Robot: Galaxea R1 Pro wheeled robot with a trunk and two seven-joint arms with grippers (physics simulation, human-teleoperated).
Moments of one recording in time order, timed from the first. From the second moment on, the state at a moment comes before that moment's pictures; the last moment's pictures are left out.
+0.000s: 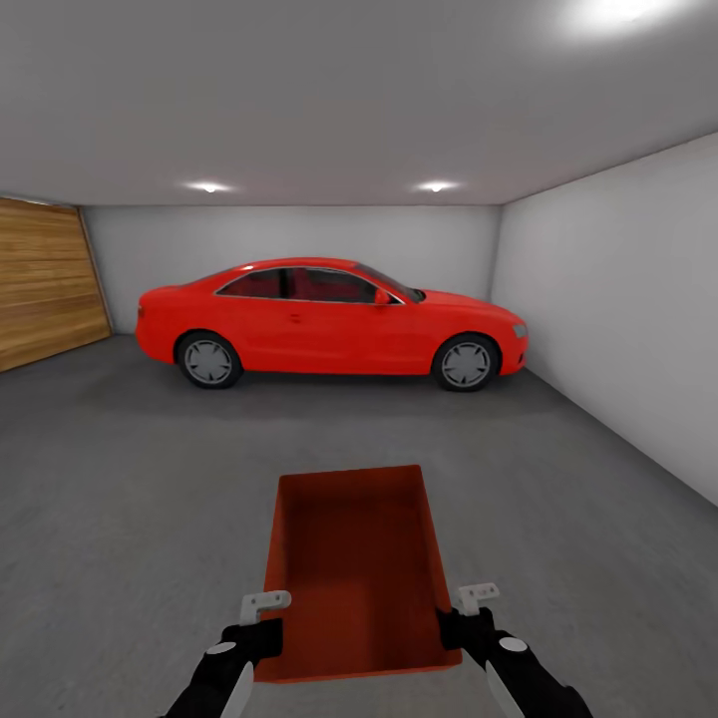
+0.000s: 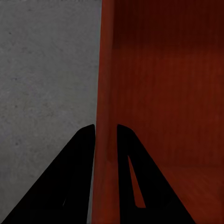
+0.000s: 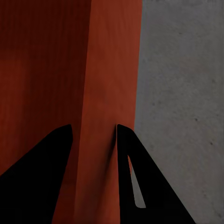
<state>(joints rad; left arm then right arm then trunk) -0.29 -0.10 -0.04 -0.84 0.11 0.34 0.16 -0.45 0.01 0.07 -0.47 0.00 0.04 0.14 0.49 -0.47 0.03</state>
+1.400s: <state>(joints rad) -0.29 -0.10 -0.04 -0.84 0.11 0.34 0.16 -0.45 0.01 0.07 -0.47 0.00 0.04 0.14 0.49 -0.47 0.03</state>
